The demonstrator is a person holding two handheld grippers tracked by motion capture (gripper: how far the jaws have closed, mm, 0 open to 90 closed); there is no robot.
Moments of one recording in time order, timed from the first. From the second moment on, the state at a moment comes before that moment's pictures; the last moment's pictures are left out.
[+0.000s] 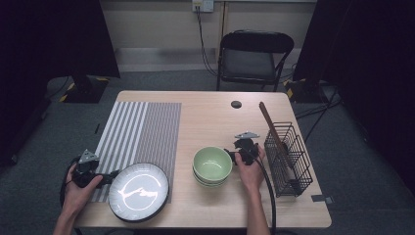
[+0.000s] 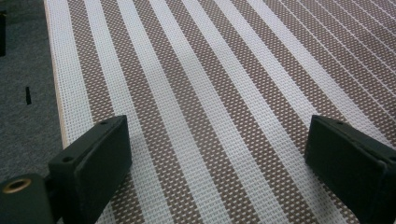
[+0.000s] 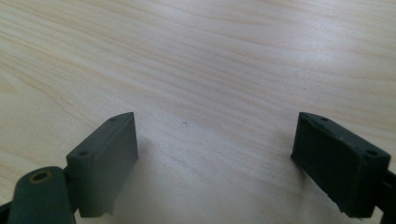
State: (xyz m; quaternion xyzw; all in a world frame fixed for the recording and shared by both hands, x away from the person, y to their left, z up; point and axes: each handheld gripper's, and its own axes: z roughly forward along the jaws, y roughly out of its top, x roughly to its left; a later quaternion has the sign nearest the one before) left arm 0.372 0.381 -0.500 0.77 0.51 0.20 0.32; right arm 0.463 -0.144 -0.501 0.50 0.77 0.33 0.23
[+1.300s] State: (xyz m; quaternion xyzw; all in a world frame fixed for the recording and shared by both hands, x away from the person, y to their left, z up) left arm 0.364 0.389 -0.478 0.74 0.51 0.21 0.38; right arm 0.459 -0.140 -0.477 0.51 0.74 0.35 0.25
